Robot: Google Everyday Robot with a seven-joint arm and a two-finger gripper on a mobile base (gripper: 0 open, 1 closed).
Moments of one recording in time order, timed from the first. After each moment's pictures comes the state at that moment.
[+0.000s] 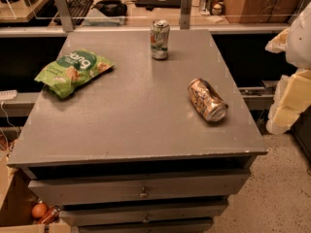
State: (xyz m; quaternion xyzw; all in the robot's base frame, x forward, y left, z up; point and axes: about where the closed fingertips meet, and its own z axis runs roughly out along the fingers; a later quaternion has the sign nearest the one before) arm 0.438 -0.216 0.978 -0.60 0.78 -0.04 0.16
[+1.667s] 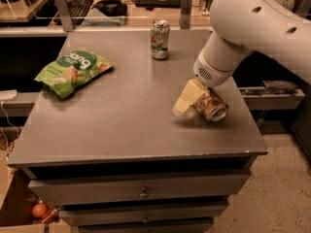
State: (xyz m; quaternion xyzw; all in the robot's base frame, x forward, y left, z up) arm 0.571 -0.127 0.852 -0.40 0.90 0.00 0.19
